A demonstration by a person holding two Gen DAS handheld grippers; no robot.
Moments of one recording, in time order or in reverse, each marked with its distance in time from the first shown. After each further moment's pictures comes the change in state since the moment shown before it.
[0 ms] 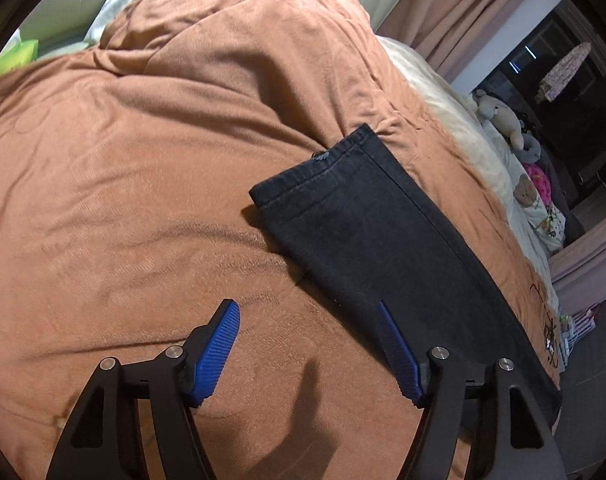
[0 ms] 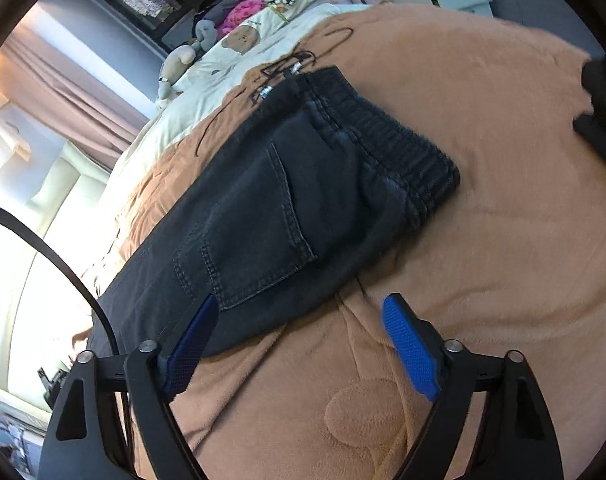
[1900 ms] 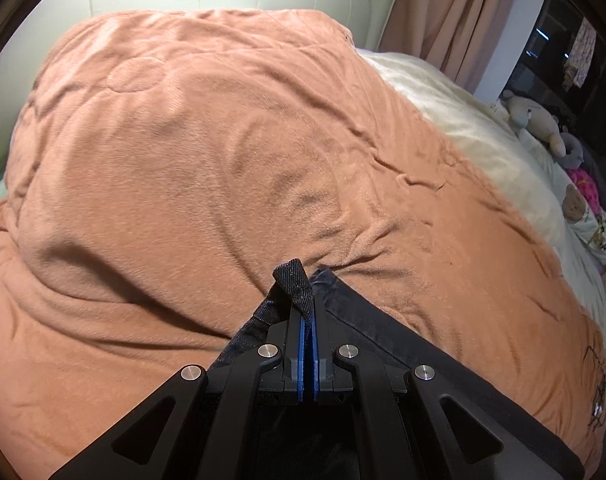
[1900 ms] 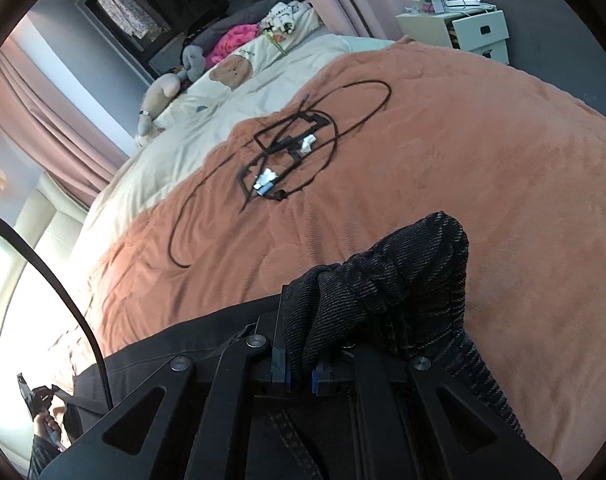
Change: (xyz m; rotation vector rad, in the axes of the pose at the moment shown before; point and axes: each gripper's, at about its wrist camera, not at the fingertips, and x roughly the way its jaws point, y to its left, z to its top) left arm 0.122 -0.117 0.158 0.119 -0.111 0.217; right arm 0.144 0.044 0.158 -0.044 -0.125 -0.084
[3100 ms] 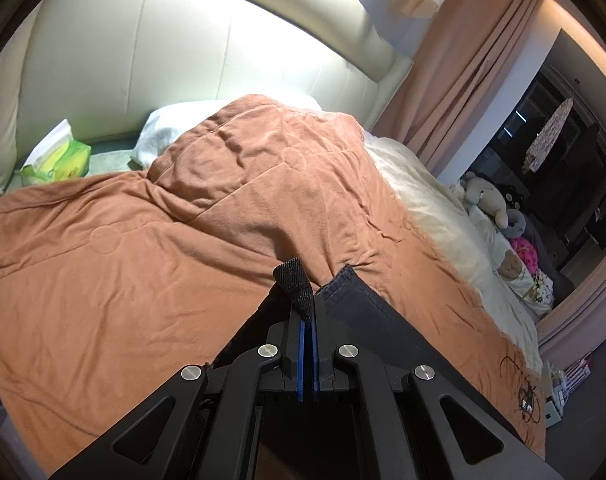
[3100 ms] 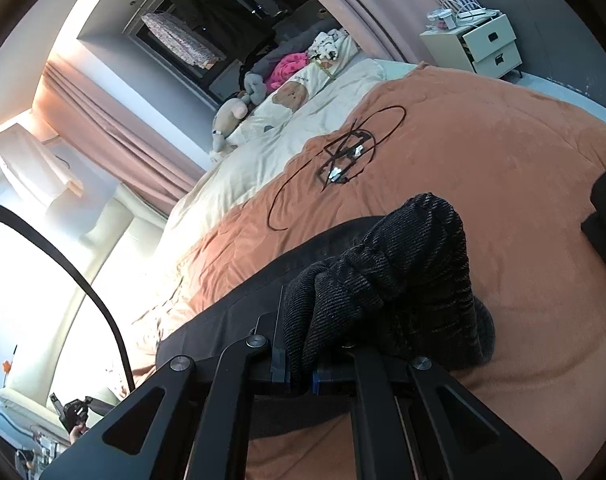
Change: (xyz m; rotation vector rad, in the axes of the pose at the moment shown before) left arm -0.271 0.159 -0.082 -0.167 -0.192 -0.181; right arm -0.185 -0.054 -0.083 0.031 -0.062 0.226
